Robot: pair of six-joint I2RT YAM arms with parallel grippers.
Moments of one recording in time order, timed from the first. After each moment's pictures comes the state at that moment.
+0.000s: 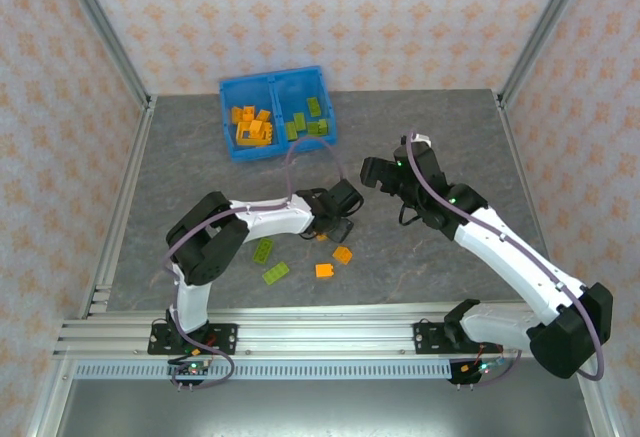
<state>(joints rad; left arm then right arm) -0.83 1.94 1.24 -0.46 -0.18 -0.23 0.59 1.15 1.03 -0.55 0.24 0.61</state>
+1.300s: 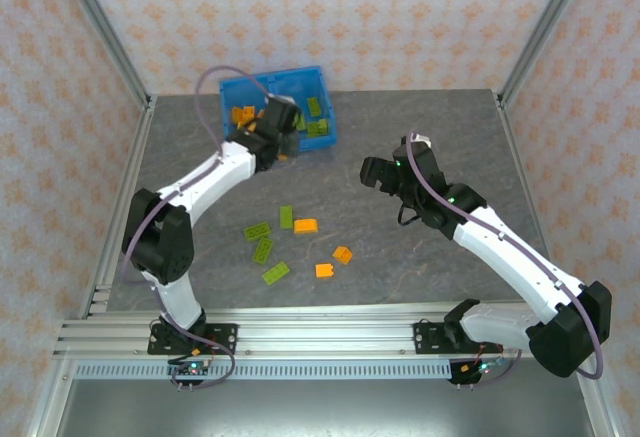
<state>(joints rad) -0.40 1.79 1.52 -0.49 -0.34 -0.26 0.59 1.15 1.03 -0.55 0.24 0.64</state>
